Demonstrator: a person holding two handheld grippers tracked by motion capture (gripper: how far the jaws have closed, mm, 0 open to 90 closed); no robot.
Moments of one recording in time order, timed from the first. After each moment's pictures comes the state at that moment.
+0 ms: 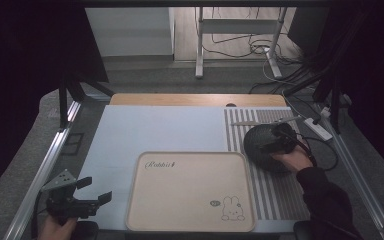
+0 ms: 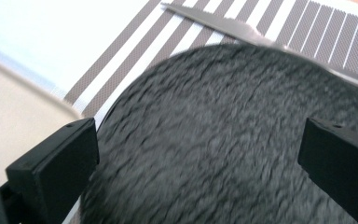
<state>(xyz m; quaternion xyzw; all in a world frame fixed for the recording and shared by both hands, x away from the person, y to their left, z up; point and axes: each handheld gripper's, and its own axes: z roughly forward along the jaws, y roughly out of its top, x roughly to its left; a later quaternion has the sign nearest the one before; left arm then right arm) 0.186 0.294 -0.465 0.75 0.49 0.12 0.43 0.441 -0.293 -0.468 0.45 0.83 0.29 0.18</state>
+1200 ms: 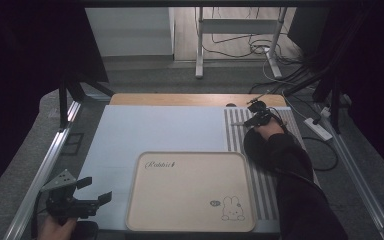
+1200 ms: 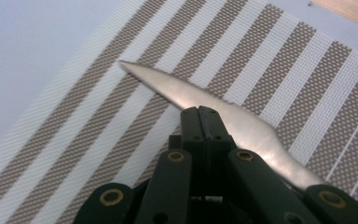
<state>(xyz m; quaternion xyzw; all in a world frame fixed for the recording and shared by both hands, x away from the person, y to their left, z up) 0.186 0.294 -0.465 0.75 0.49 0.12 0.43 0.572 -0.251 -0.501 0.42 0.87 0.23 0.10</state>
